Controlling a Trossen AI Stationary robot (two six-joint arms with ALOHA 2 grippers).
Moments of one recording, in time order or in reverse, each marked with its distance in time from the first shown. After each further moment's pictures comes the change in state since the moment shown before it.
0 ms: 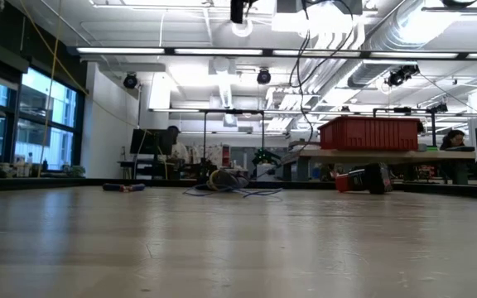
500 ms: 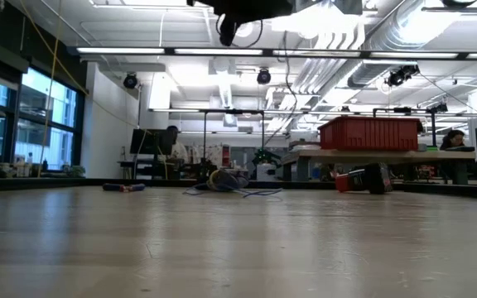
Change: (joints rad) left arm -0.010 0.000 0.000 -0.273 0.000 -0.026; right arm 0.005 0.014 0.181 -0.141 -0.010 -0.135
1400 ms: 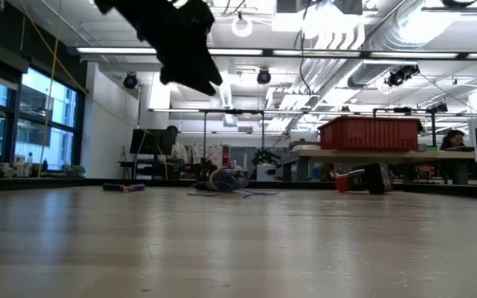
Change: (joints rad) left arm 0.117 -0.171 -0.192 -0.361 -0.051 -0.084; right arm 0.013 0.046 0.304 -0.411 0.016 -0.126
